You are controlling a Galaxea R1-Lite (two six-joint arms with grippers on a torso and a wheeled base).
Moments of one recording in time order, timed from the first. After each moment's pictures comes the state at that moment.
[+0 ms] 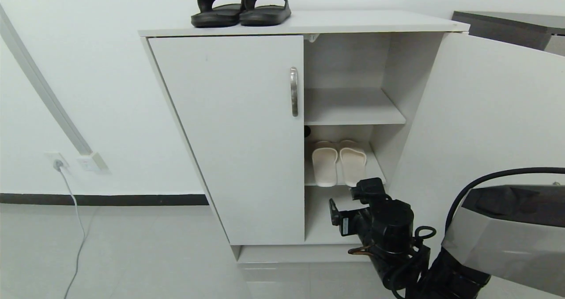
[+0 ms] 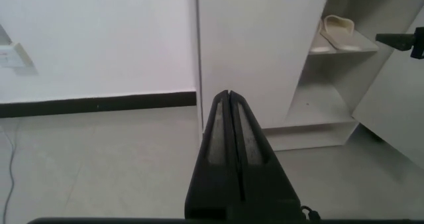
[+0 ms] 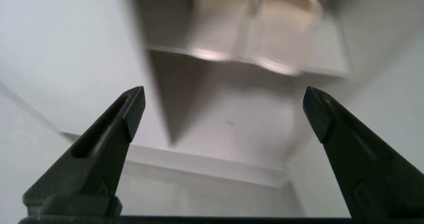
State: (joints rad) left arm 0.00 0.00 0.00 0.00 -0.06 0.01; right arm 0.77 2.21 -0.68 -1.41 -0.60 0.06
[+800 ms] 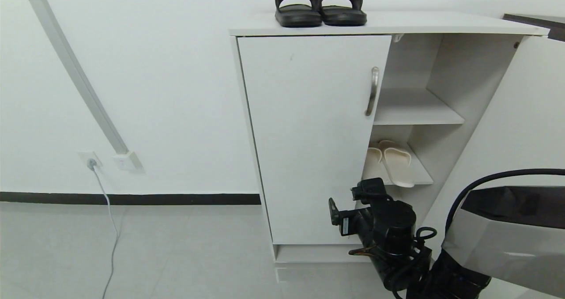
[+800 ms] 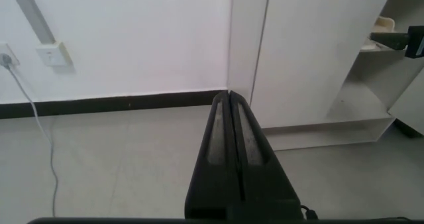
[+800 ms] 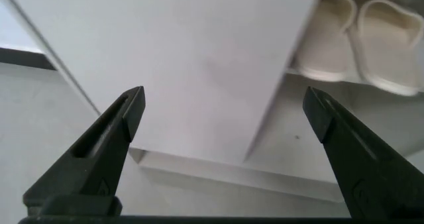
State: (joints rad) left arm 0.00 0.00 0.00 0.00 -0.06 0.01; right arm 0.77 2.21 -0.67 -1.44 -0.60 0.06
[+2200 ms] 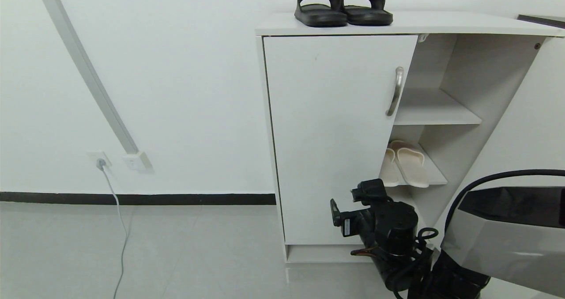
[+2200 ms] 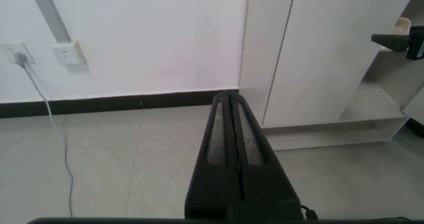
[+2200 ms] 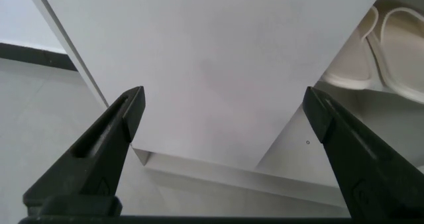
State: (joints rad) left arm 0.00 0.00 0.00 0.00 -0.06 0.01; right arm 0.76 2.22 -0.66 -1.47 -0.59 0.03
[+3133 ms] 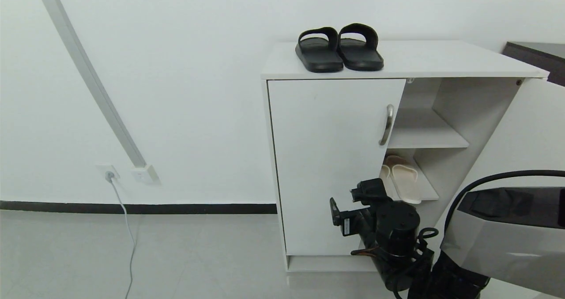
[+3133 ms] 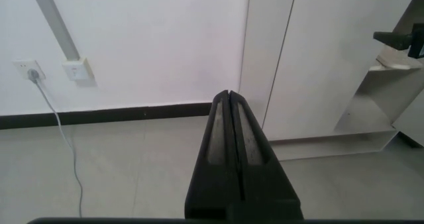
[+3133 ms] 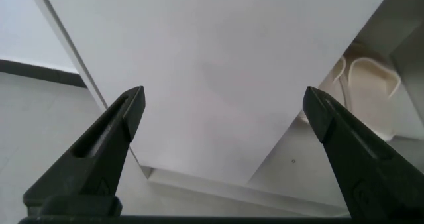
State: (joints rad) left arm 0.00 0.00 0.00 0.00 -0.06 0.01; right arm 0.76 2.22 -0.65 -1.50 -0.59 0.00
